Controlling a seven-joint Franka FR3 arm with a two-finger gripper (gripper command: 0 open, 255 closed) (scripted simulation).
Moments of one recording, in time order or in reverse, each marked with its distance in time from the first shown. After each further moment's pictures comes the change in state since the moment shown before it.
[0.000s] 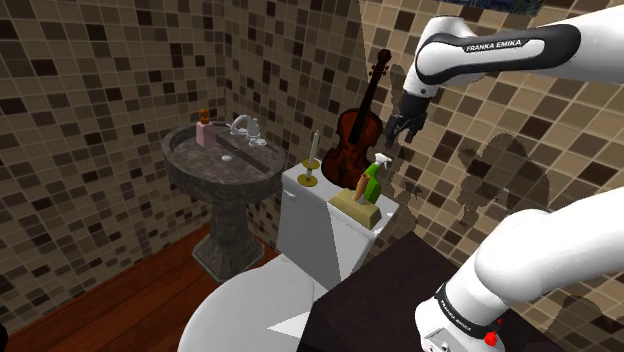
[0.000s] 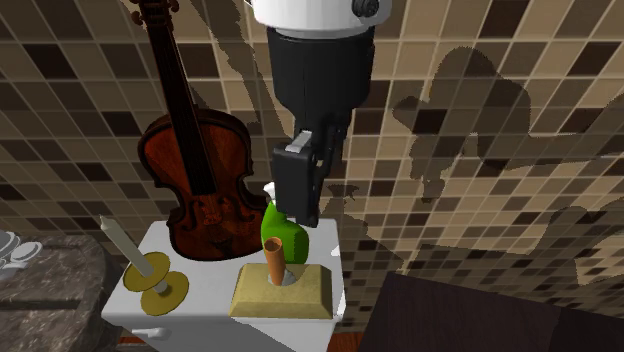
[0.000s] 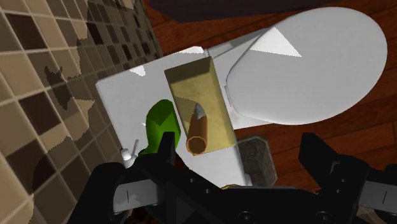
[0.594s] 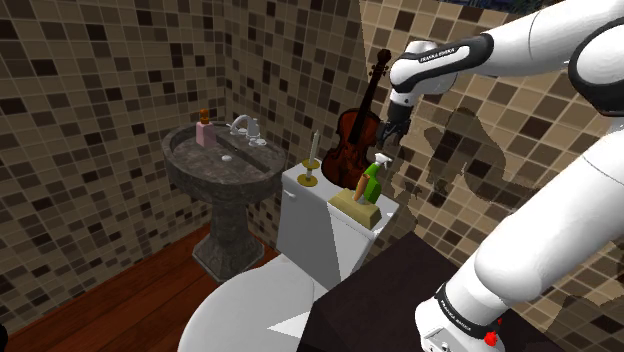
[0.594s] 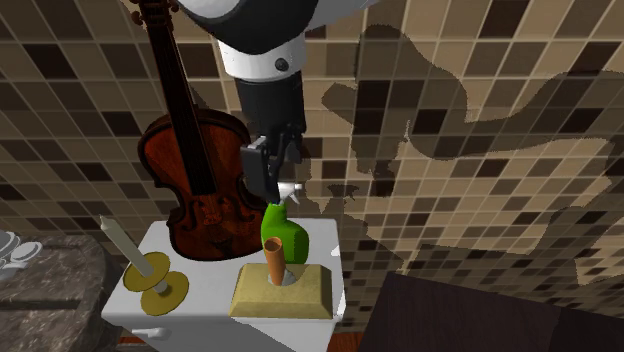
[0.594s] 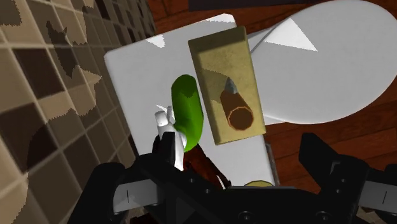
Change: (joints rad) arm 0.000 0.368 -0.132 0.198 0.093 0.123 -0.212
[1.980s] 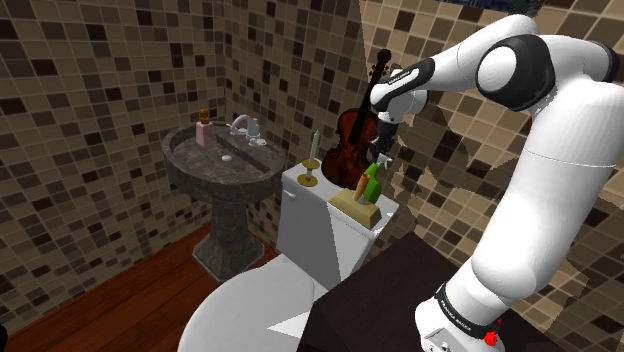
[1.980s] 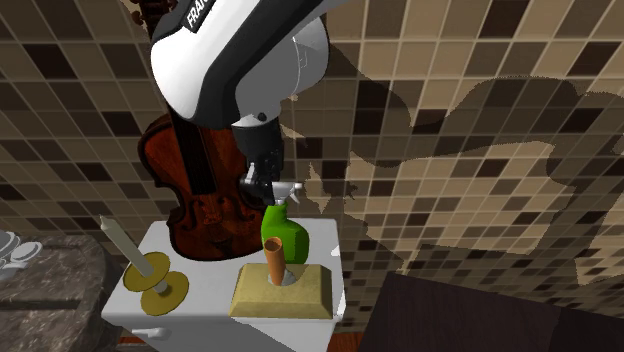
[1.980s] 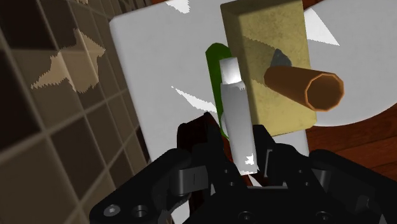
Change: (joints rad) arm -0.058 0.363 -0.029 0.178 0.169 0.118 -0.201
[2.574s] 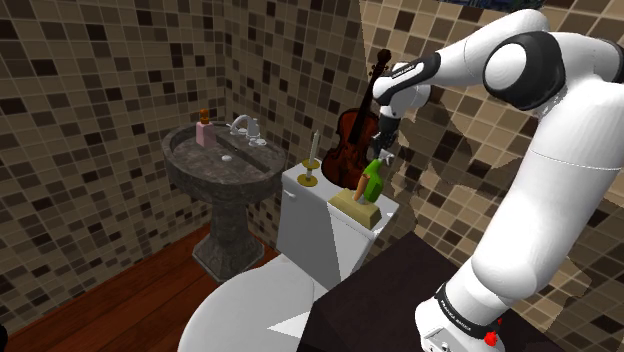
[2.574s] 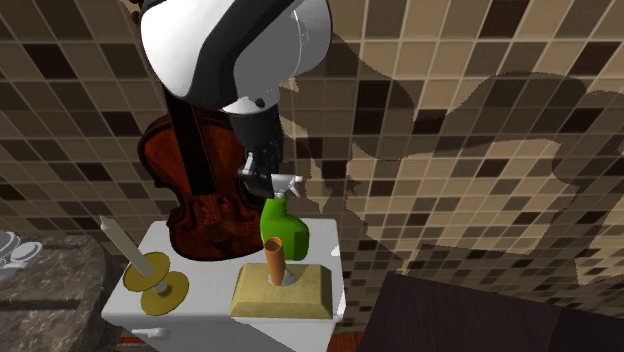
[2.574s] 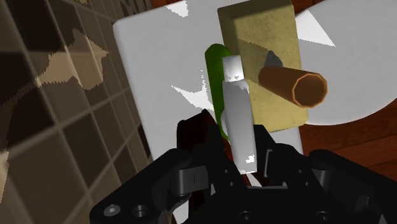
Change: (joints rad) arm 0.007 -0.035 -0.004 0.014 -0.018 -0.047 0.013
